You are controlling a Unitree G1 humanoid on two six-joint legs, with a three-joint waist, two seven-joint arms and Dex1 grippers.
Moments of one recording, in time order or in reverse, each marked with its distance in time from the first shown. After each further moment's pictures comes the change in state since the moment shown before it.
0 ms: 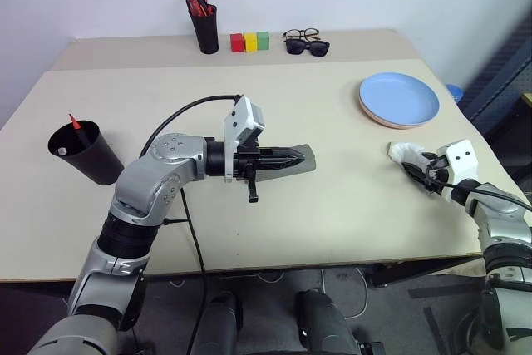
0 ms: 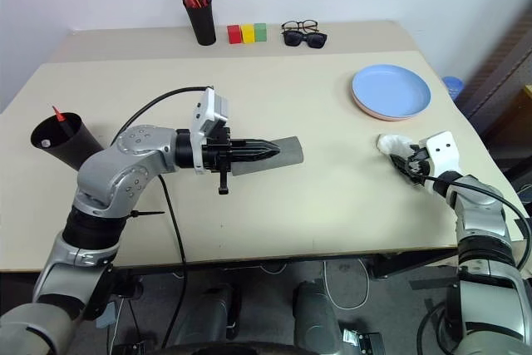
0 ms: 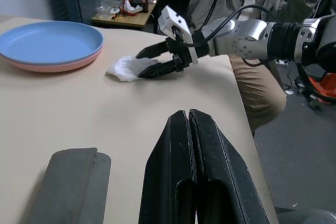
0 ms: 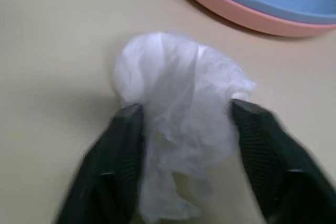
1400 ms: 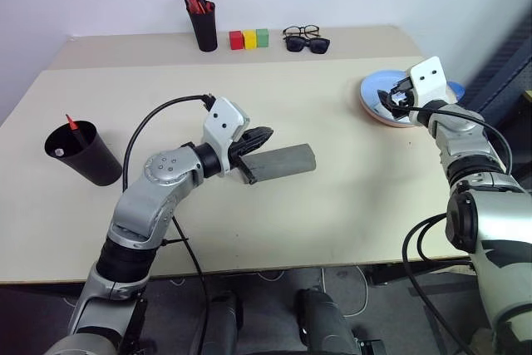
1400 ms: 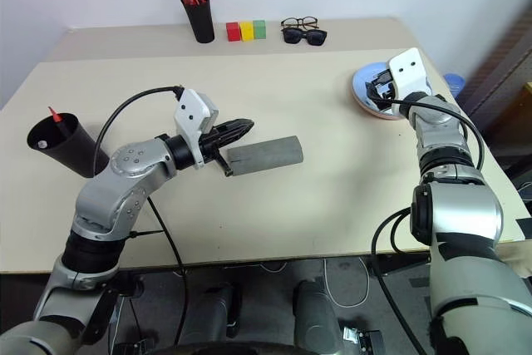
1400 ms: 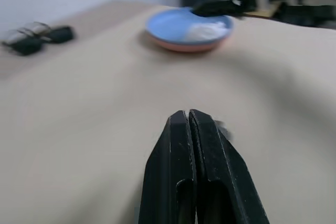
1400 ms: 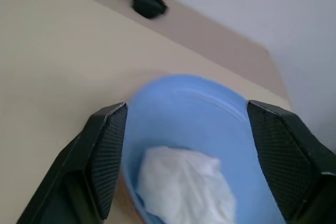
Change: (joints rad) left arm 0.158 -0.036 0.038 -0.103 0.151 -0.072 0.426; right arm -0.620 0.083 0.099 0.463 -0.218 -0.183 -0.175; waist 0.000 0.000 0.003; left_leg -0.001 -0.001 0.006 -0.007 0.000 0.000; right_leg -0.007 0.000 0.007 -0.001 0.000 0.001
